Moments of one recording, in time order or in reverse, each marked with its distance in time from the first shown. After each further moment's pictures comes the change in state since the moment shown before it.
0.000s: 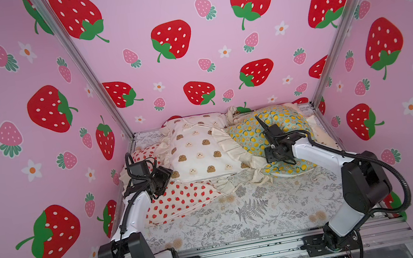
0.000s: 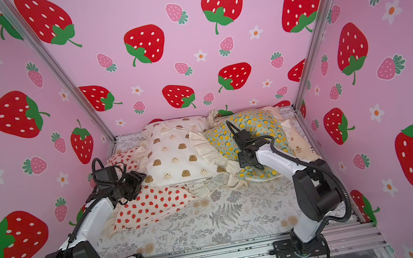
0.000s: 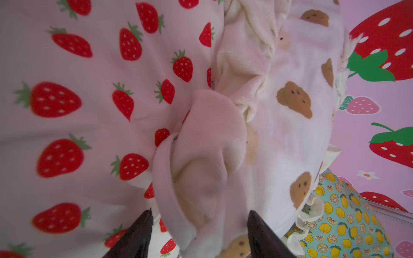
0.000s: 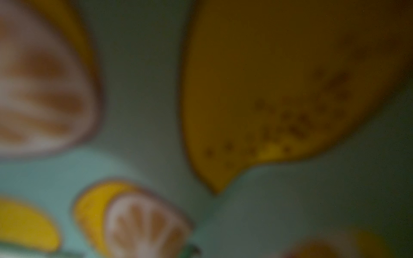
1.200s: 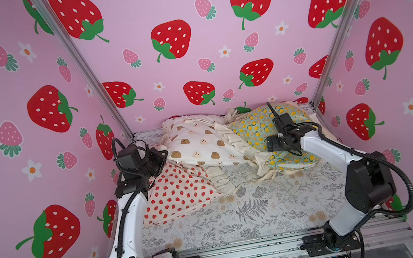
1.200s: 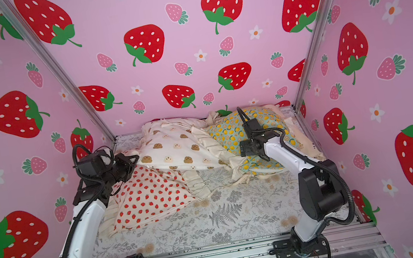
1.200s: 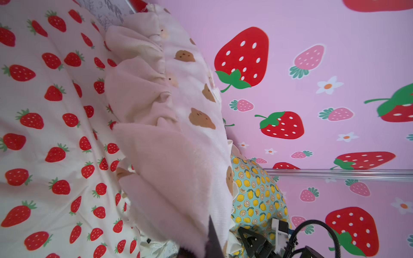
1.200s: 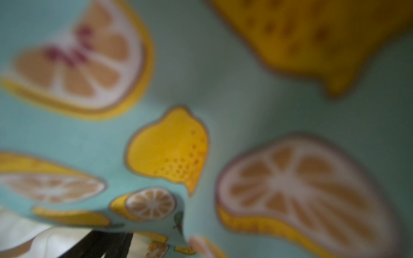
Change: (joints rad) left arm -0.040 -0.190 0.196 0.017 0.113 -0.066; right arm -0.127 0.005 0.098 0.018 -0.070 -0.005
